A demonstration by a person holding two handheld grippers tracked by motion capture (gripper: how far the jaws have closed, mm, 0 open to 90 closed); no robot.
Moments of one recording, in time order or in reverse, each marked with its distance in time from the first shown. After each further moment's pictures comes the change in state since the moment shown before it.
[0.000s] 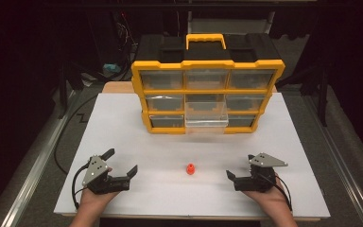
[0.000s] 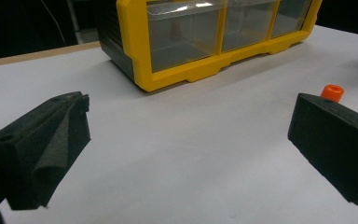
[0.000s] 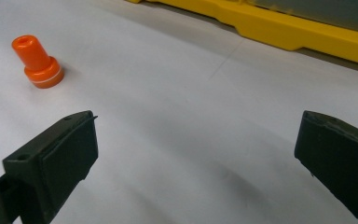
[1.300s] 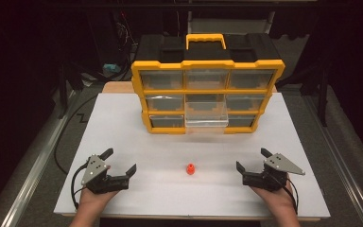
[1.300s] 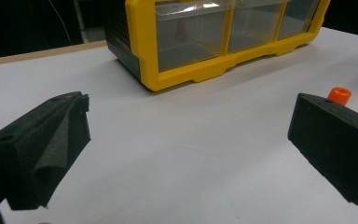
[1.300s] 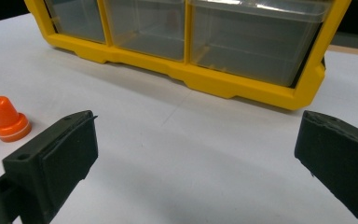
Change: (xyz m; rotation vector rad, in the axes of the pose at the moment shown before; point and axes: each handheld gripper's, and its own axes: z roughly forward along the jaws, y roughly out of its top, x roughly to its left) left arm 0.002 0.000 -0.001 0.001 0.019 -0.011; right arm -0.013 -0.003 -0.021 -0.216 -0.130 0.034
